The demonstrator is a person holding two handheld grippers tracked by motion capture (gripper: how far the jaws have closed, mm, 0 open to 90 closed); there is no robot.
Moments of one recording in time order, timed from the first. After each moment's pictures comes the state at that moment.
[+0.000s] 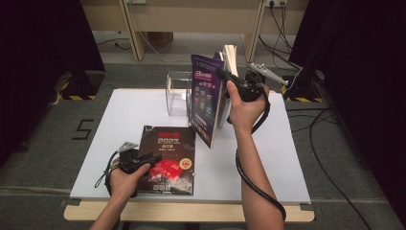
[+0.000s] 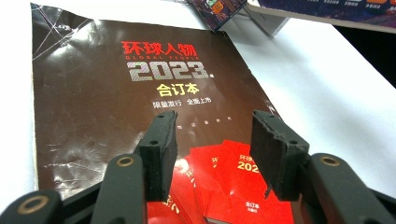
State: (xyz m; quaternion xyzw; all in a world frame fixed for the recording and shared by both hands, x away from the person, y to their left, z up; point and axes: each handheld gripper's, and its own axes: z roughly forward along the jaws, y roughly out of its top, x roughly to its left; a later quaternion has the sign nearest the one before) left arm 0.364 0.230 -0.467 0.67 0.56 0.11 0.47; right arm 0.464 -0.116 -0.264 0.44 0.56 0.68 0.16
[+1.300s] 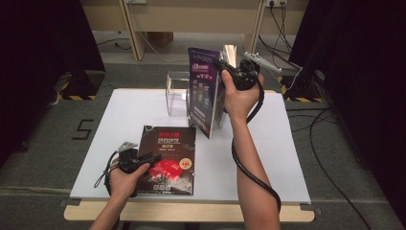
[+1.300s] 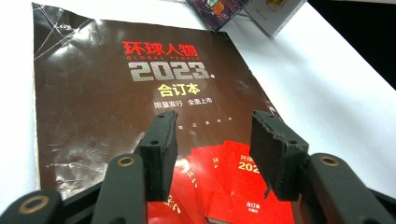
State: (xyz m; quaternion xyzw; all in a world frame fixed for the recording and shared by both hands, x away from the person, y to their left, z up) left arm 0.364 0.232 -0.467 0.67 0.56 0.11 0.48; right arm 0.490 -0.104 -0.253 0.44 0.57 0.67 0.17
